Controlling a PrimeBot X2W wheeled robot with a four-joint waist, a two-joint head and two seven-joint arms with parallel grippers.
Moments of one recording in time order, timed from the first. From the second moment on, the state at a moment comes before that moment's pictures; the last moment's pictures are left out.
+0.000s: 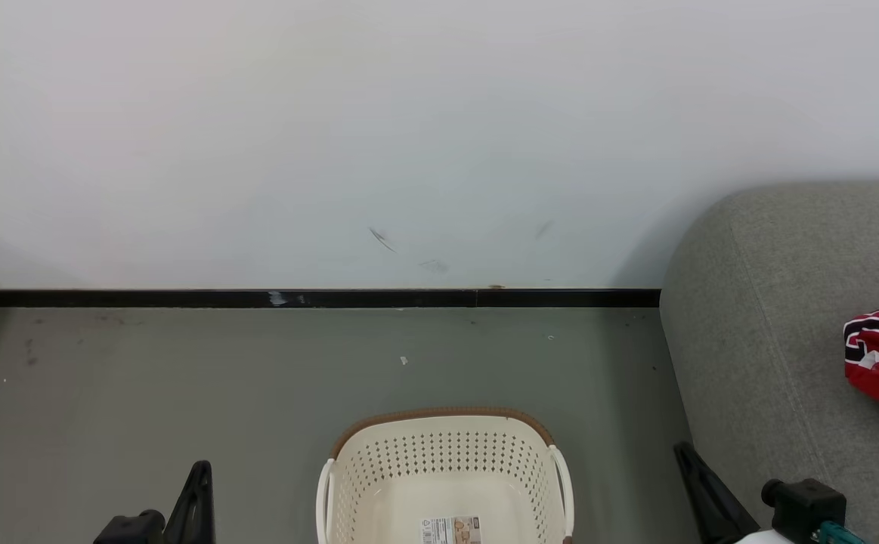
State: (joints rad) left arm 0.05 0.17 -0.26 0.18 -0.44 0.25 -0.22; right arm 0.10 -0.03 0.06 0.18 0.14 0.12 -0.25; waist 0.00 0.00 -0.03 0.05
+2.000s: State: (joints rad) left arm 0.01 0.09 -0.05 0.17 -1.21 0.05 -0.02; right arm 0.01 -0.08 0.00 0.22 1.17 0.12 -0.07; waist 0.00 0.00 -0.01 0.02
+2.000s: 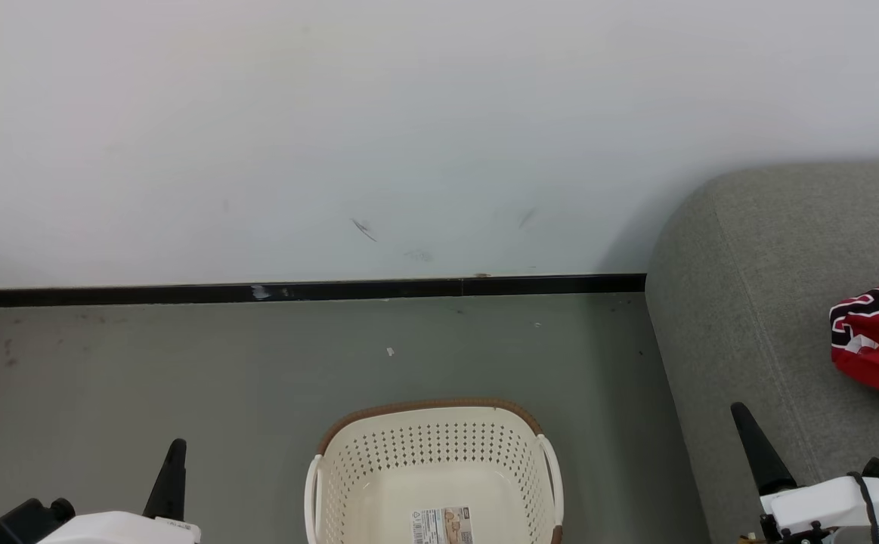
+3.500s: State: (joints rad) left arm -0.04 0.04 0.06 0.20 -1.62 -0.07 0.09; right arm -0.07 -0.11 -0.02 0.26 1.70 0.12 0.01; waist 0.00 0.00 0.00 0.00
